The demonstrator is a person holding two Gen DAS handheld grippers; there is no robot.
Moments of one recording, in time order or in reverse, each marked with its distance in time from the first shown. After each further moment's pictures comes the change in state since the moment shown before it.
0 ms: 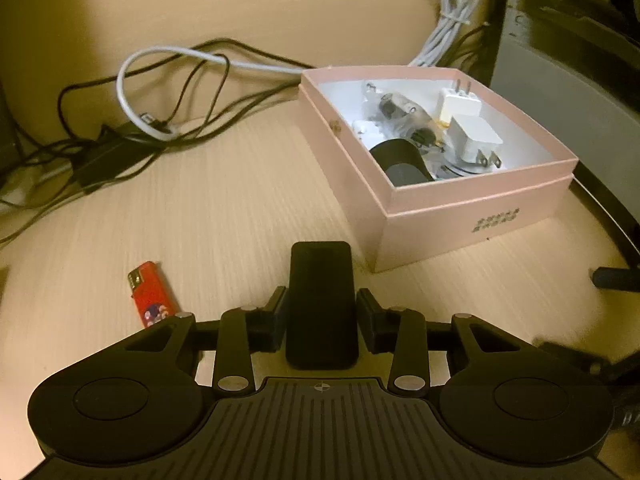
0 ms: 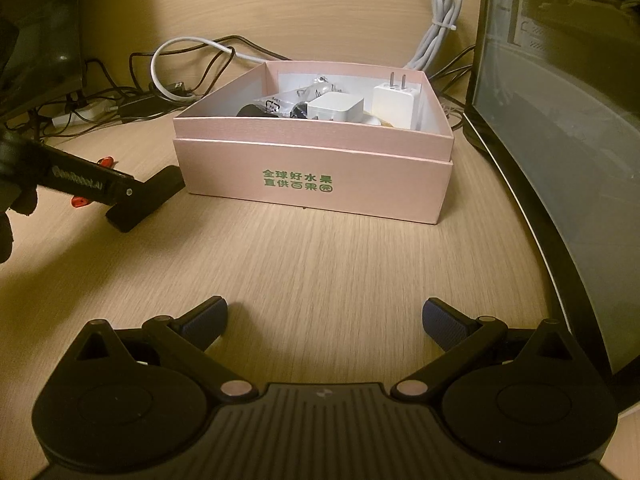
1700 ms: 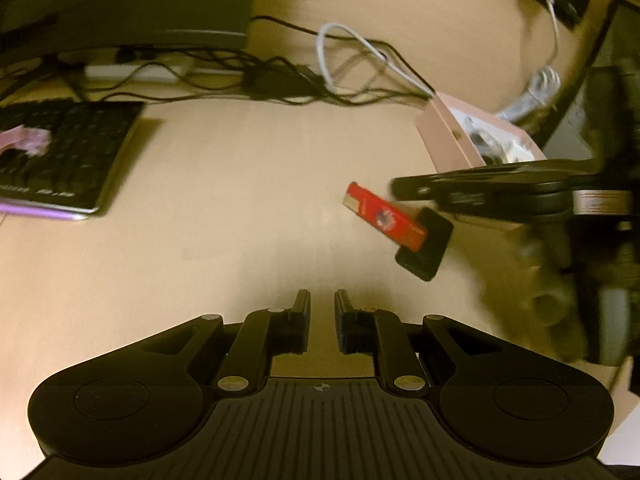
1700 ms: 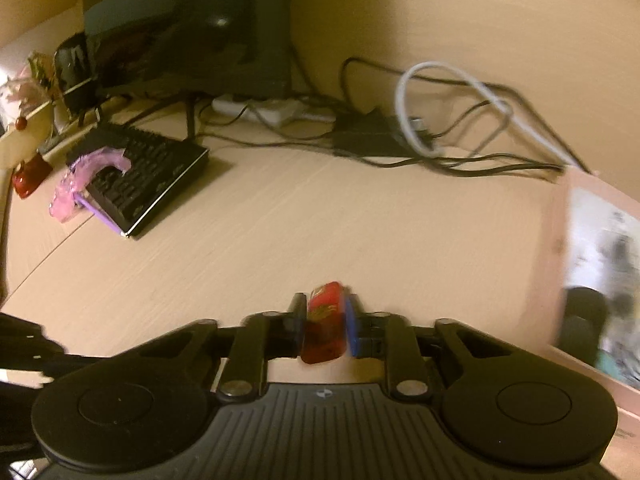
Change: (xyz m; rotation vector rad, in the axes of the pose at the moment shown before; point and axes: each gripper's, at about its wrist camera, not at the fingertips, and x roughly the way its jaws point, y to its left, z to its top) left arm -0.113 0.093 -0.082 -0.356 0.021 0.023; right arm 0.050 0.169 0.114 -0.267 0.033 0.395
